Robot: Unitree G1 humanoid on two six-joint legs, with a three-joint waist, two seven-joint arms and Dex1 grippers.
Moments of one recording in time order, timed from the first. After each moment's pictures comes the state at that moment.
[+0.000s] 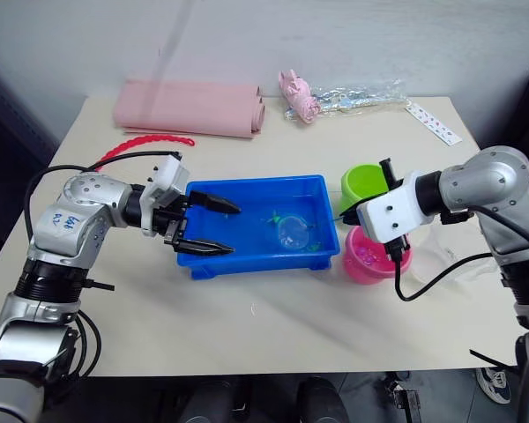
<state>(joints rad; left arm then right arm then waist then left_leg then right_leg) -0.74 0.67 -0.11 0.04 -0.38 0.52 -1.33 -0.80 -1.01 0.26 0.14 0.05 -0.42 1.39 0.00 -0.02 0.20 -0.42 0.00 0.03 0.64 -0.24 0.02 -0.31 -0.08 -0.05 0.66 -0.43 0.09</state>
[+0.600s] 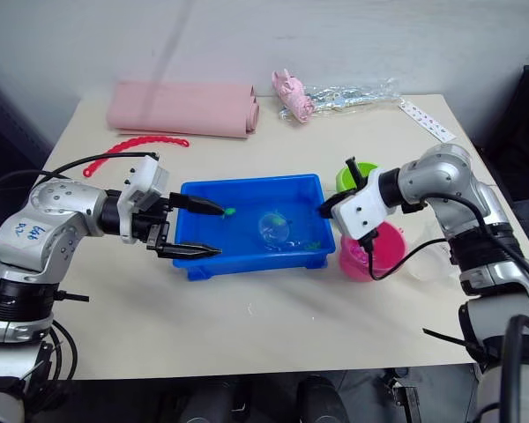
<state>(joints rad) -0.66 0.76 -0.04 -0.11 -0.45 0.63 -1.24 -1.01 -0.79 0.32 0.52 -0.14 -0.74 1.28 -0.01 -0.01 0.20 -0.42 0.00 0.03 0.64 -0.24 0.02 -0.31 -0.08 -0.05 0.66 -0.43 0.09</state>
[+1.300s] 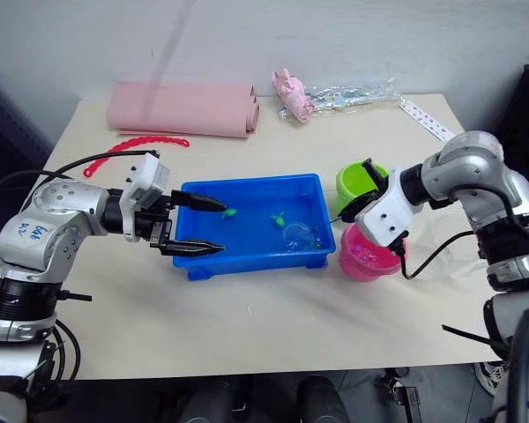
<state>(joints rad) -0.66 0.74 -0.04 -0.10 -0.46 0.62 -1.22 -1.03 -0.93 0.38 0.54 -0.05 -0.88 1.43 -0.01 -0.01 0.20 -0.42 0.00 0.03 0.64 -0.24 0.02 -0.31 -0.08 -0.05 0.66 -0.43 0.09</state>
